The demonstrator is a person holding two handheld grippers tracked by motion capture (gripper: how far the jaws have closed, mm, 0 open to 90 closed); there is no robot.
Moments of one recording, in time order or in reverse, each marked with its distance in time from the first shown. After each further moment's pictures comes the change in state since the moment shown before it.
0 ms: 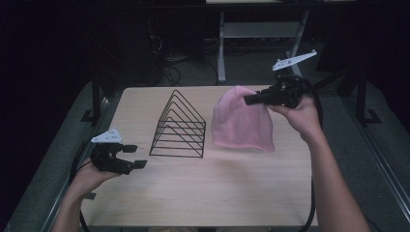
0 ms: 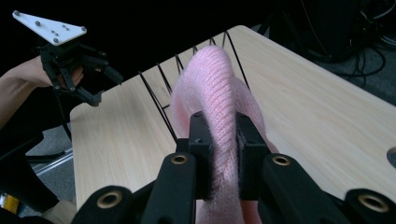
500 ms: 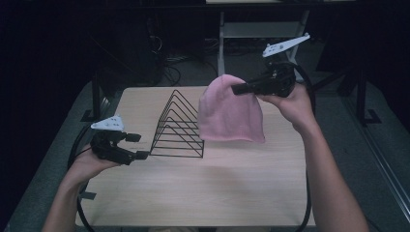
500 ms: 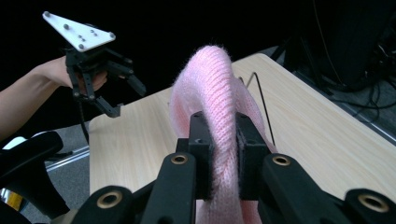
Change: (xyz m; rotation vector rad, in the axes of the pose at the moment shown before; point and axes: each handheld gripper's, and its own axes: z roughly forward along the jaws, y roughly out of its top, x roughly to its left) left arm -0.006 0.043 -0.013 -0.003 -0.048 0.071; right arm 0.029 0.042 0.002 -0.038 0.059 -0.088
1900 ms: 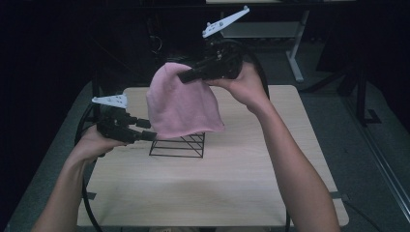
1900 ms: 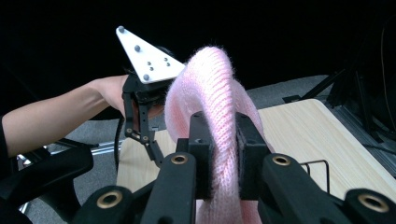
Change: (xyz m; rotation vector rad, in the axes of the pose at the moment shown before) left arm 0.022 0.047 0.000 -0.064 -0.158 -0.016; right arm 0.048 0.087 0.075 0.010 0.161 -0.142
